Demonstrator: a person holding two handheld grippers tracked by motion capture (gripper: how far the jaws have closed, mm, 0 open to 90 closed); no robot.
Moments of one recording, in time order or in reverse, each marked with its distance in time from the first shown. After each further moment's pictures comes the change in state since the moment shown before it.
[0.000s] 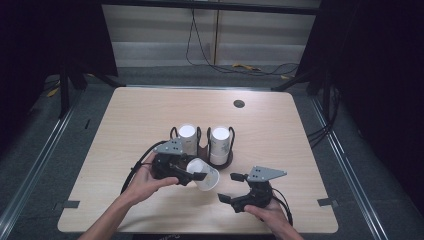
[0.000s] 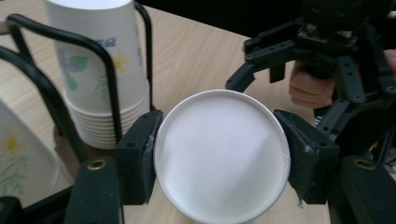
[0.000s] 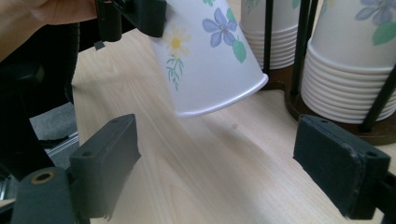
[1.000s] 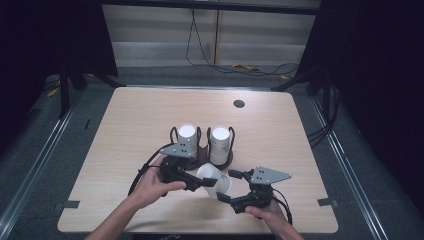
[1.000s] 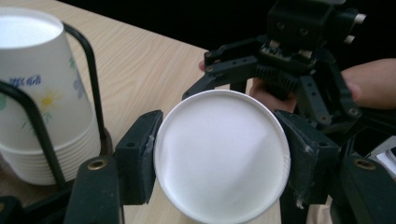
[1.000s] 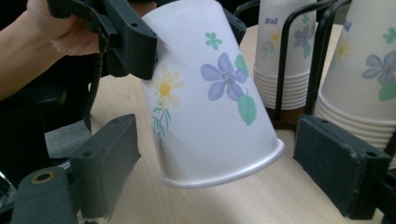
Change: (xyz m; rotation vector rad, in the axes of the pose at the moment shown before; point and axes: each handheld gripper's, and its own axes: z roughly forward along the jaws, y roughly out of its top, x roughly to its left) left arm -0.022 0.021 0.009 -0.053 -0.121 -0.042; right arm 0.007 0.007 -0.006 -0.140 0.047 -0.061
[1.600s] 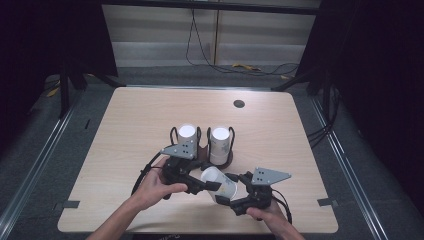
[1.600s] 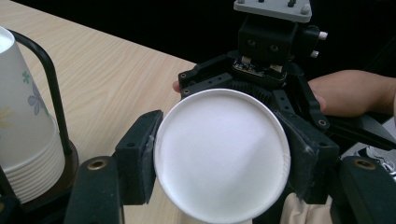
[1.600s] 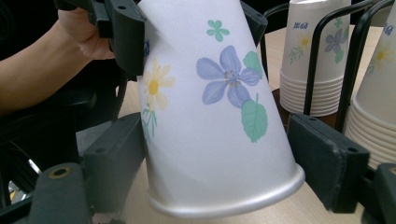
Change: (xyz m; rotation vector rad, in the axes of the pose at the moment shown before) left arm -0.006 0.002 0.003 -0.003 -0.061 -0.008; right arm 0.002 0.000 0.000 -0.017 0.098 0.011
